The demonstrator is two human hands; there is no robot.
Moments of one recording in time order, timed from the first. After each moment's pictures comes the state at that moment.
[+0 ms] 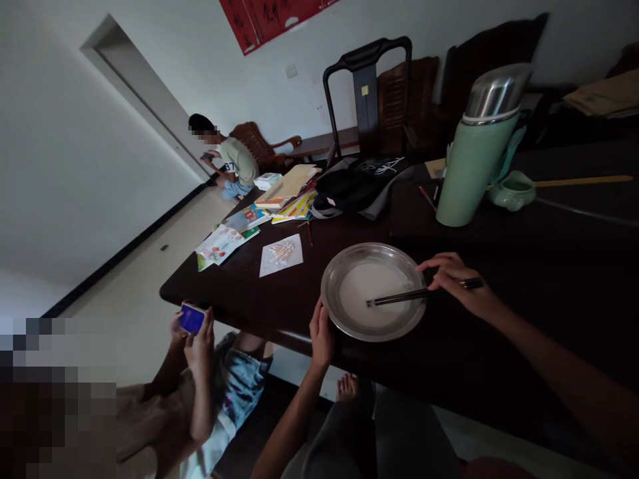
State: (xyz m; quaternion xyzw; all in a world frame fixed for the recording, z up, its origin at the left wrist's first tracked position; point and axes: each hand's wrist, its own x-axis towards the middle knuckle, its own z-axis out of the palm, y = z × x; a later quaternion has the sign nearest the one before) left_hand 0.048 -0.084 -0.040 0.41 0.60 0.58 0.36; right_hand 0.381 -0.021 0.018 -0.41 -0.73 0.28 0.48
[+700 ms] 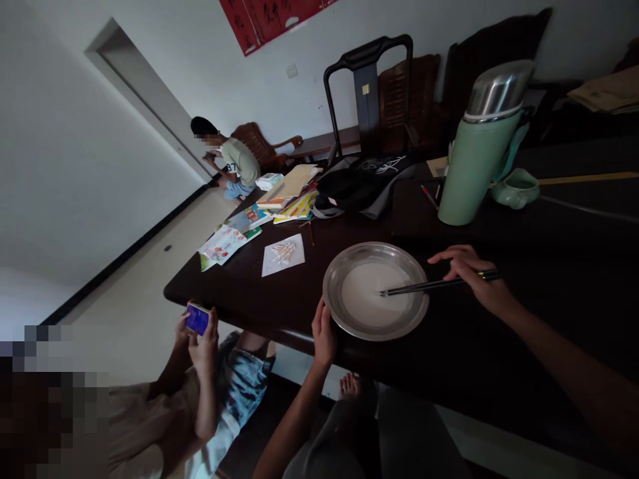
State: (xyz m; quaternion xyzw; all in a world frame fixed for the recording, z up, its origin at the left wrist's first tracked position) left_hand 0.050 -0.084 -0.038 0.41 0.60 0.58 0.36; right_hand 0.388 -0.018 0.020 -0.44 -0.69 0.27 0.50
